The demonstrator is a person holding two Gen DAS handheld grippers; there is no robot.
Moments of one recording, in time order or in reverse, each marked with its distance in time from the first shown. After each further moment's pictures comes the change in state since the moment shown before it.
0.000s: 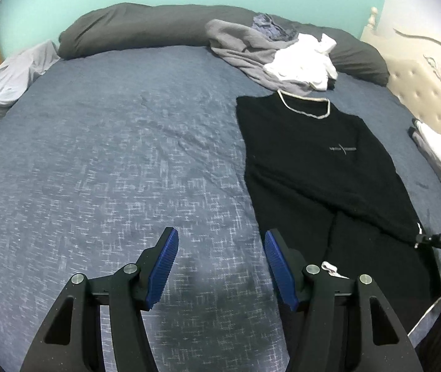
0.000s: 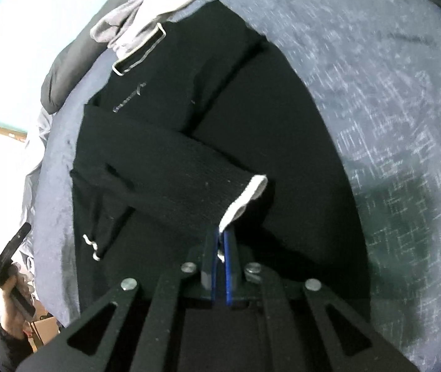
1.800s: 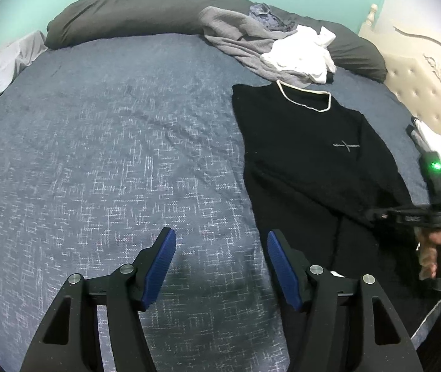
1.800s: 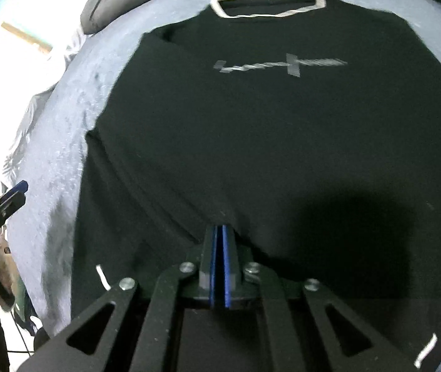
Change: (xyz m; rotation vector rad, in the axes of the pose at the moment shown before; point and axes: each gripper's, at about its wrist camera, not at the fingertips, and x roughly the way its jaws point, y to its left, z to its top) left arm 0.038 0.010 0.008 -0.020 0.032 -0.052; right arm 0.104 0.154 0.062 -0.369 0.119 0.000
